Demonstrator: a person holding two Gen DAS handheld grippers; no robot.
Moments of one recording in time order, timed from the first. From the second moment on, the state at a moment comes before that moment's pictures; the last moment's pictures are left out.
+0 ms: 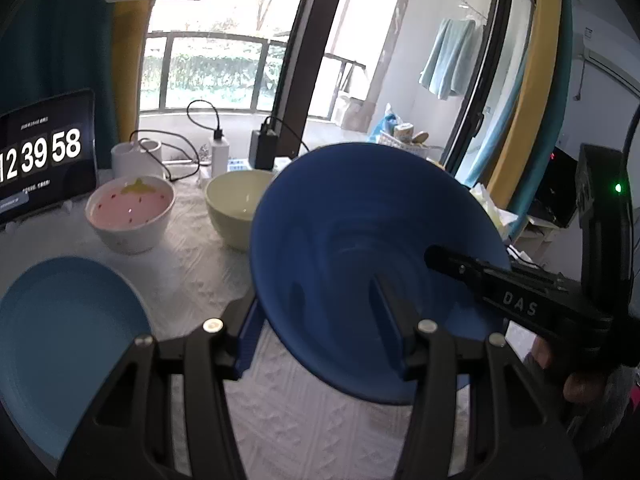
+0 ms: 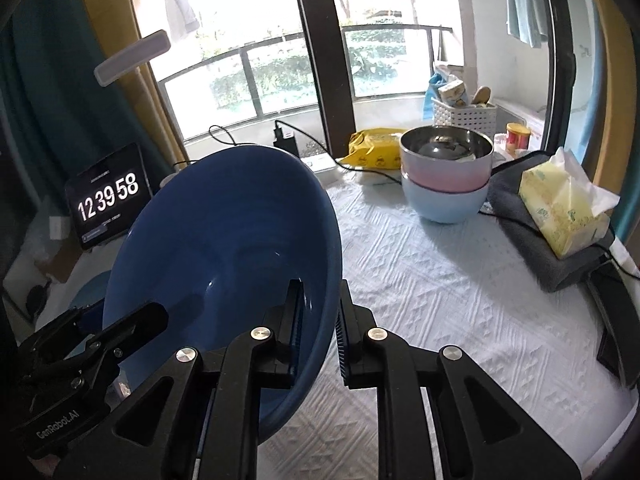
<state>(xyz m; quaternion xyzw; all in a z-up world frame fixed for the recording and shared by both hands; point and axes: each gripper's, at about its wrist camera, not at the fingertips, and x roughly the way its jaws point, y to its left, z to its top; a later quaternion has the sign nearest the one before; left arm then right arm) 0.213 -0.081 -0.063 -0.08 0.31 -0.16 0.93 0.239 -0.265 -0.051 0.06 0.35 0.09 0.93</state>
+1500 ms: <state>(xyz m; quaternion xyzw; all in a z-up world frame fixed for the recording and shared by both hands) 0.189 -0.060 -0.085 -0.07 0.35 -0.13 0.92 0.249 -0.236 -0.098 0.06 0.43 0.13 0.89</state>
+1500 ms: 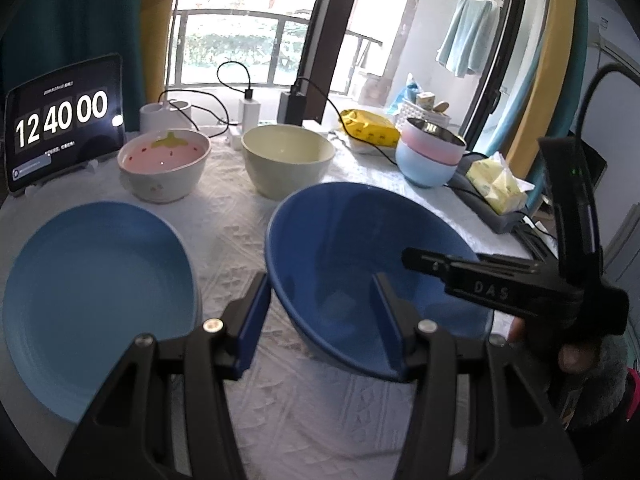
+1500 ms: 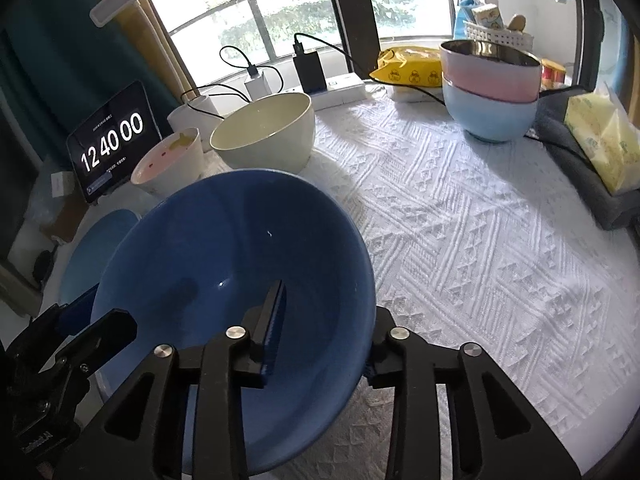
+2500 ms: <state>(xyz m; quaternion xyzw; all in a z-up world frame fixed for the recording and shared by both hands) 0.194 -0.031 -0.056 -0.07 0.31 -0.10 0.94 0.244 -0.234 -0.054 0.04 0.38 0.13 0.92</state>
